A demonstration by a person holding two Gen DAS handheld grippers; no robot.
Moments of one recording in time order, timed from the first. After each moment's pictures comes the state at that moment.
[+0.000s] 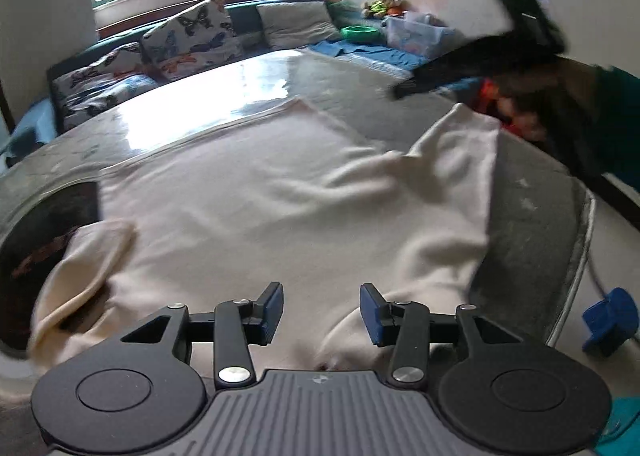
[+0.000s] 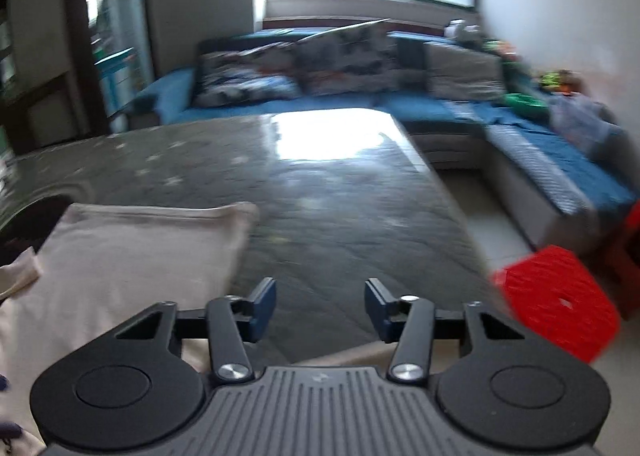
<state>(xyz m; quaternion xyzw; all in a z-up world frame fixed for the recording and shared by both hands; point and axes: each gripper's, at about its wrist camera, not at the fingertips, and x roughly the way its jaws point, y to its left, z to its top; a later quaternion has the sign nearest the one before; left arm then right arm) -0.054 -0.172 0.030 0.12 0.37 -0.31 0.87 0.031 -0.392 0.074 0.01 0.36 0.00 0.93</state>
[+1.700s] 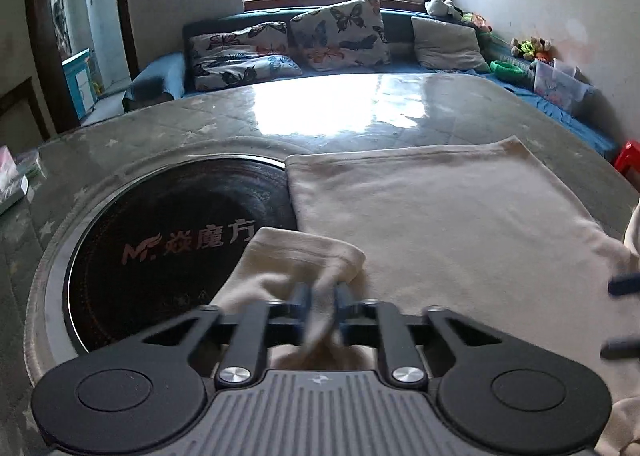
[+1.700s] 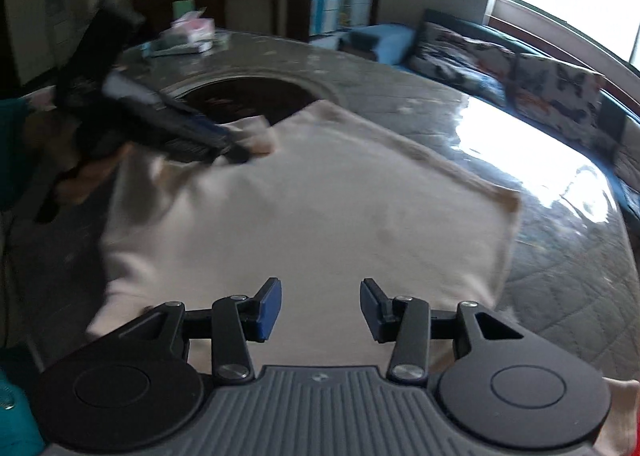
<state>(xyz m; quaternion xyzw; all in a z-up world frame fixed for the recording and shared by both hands) 0.045 -0.077 0.014 0.03 0.37 -0.10 0.92 -0.036 -0.244 0.067 -0.16 0.38 0.27 0.87</state>
